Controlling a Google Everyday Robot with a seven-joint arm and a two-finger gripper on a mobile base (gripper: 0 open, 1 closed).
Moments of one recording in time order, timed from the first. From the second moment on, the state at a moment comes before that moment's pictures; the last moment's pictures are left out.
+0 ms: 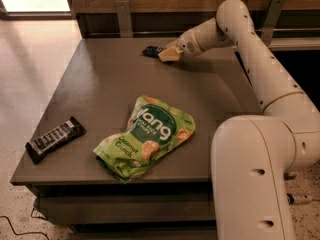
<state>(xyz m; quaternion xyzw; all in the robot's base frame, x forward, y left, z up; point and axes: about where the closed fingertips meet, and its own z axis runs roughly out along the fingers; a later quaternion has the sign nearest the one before) 0.810 -0.035 0.819 -0.47 0.75 0.28 0.37</state>
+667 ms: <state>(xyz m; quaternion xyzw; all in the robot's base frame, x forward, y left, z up) 0.808 -0.032 0.821 -0.47 0.75 0.28 0.37</state>
